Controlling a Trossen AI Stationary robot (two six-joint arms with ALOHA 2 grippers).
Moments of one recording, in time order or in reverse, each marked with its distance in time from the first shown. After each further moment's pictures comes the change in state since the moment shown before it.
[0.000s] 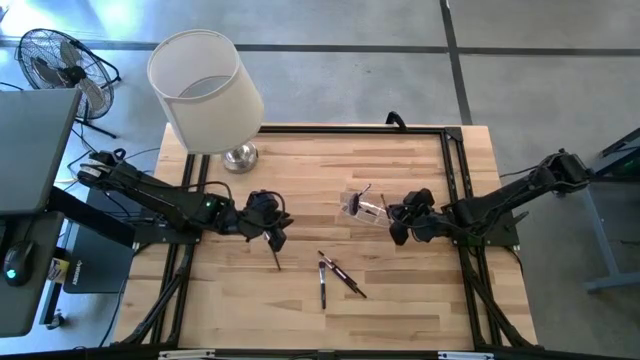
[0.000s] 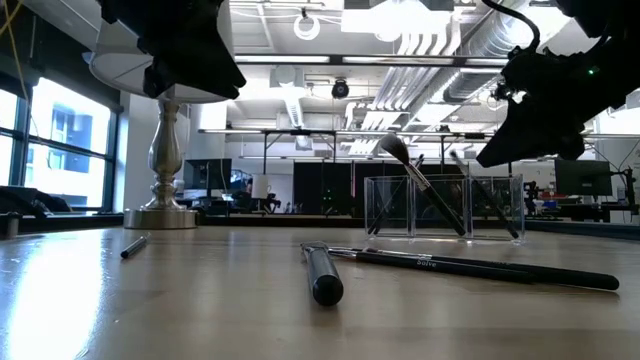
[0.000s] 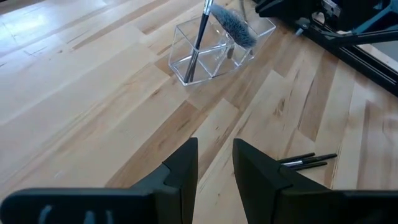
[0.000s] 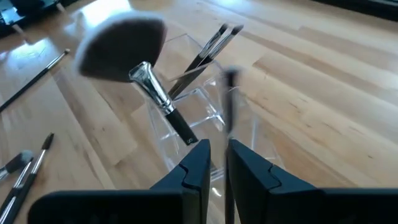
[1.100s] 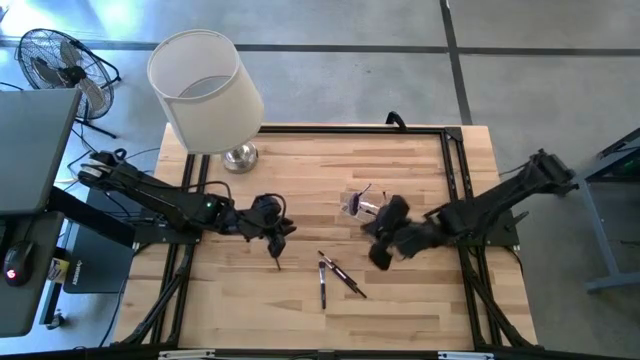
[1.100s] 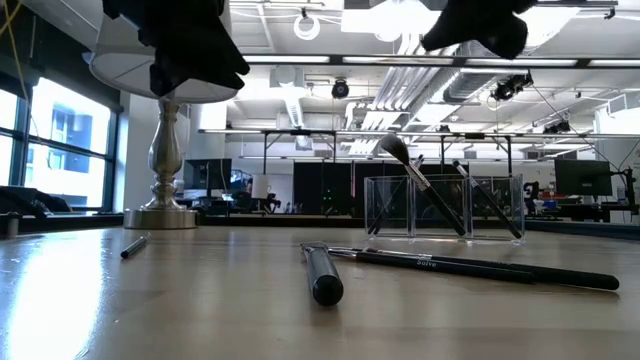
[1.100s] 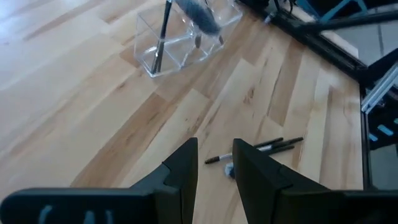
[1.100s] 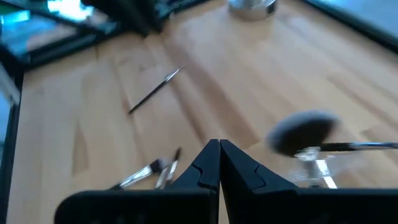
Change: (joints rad) left arm 0.000 0.009 0.002 0.055 0.116 0.034; right arm 0.113 0.311 0.605 -0.238 -0.123 -0.163
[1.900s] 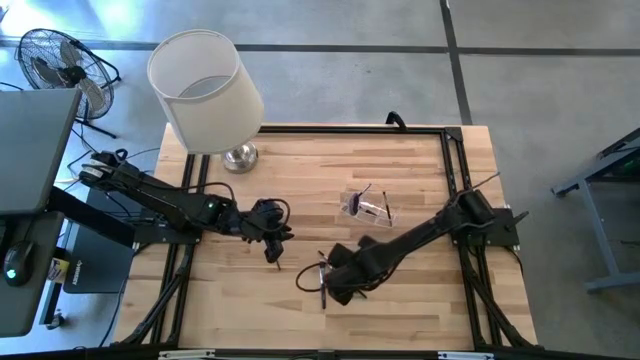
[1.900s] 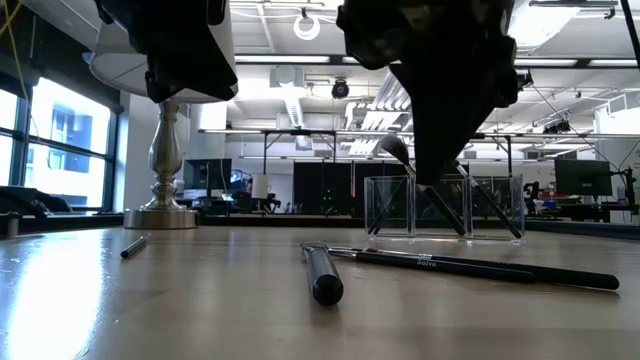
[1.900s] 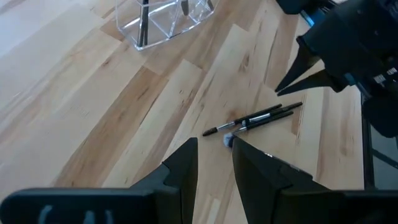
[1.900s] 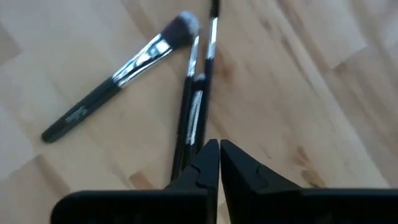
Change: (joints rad) left arm 0.000 0.011 0.000 -0.043 0.098 0.053; right arm -0.002 0.733 0.621 -0.561 -0.362 0.334
